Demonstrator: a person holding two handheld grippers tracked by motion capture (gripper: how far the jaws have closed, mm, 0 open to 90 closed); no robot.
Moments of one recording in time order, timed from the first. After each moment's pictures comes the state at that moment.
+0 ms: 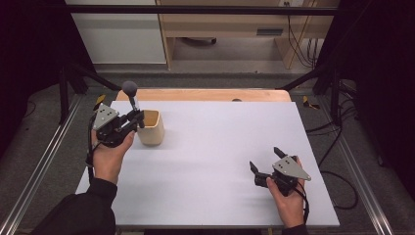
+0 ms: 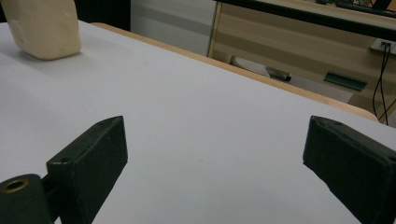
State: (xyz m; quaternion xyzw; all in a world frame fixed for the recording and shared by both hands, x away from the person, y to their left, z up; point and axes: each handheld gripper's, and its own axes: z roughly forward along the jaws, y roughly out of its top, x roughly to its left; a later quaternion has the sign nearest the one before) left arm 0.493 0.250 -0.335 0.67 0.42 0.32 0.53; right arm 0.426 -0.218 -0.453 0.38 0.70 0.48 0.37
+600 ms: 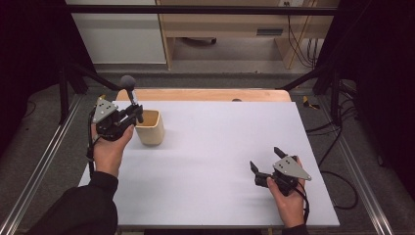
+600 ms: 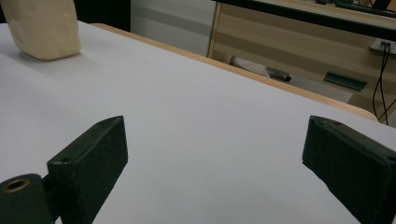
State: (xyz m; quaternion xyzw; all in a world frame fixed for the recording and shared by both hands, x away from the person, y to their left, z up) left arm 0.507 0.253 -0.333 0.66 0.43 0.33 0.52; right arm 0.426 -0.219 -0.453 0.38 0.70 0.48 0.37
